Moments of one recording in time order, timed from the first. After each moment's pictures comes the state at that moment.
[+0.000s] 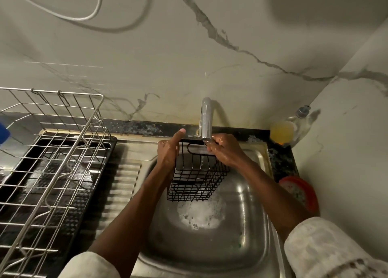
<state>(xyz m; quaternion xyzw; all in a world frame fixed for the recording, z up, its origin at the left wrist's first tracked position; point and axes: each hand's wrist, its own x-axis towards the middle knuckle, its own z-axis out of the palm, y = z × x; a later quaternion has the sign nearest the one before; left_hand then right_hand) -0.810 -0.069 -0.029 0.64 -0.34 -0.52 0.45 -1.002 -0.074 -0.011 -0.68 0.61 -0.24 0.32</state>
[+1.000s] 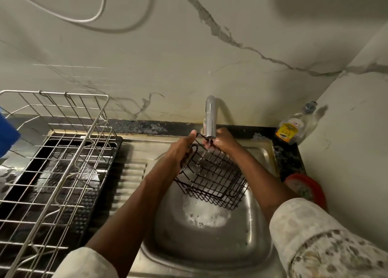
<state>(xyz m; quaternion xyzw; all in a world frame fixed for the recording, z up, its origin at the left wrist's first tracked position) -0.818 -0.069 -0.006 0.67 -0.31 -0.62 0.26 -0.981 -0.110 -0.034 -0.51 0.65 -0.25 0.50</state>
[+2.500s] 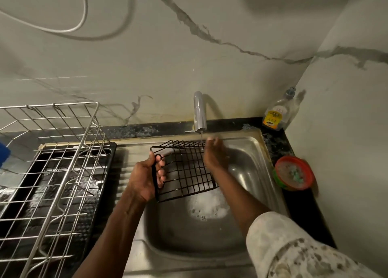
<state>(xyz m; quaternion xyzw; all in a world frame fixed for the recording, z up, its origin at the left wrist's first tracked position) -0.736 -0.012 -0.036 0.48 -0.13 -0.75 0.42 -0.936 -0.046 -0.083 -0.38 0.80 -0.29 0.36</state>
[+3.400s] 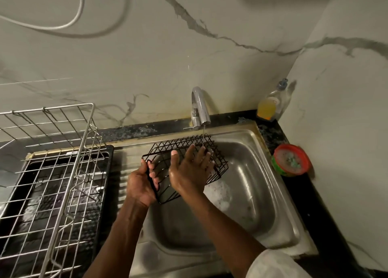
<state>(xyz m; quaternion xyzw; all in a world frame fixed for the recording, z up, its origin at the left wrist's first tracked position) -0.694 -0.012 -0.085 0.42 -0.10 -0.79 0.44 -0.832 0.019 -0.046 -0.47 0.82 -0.16 0.28</state>
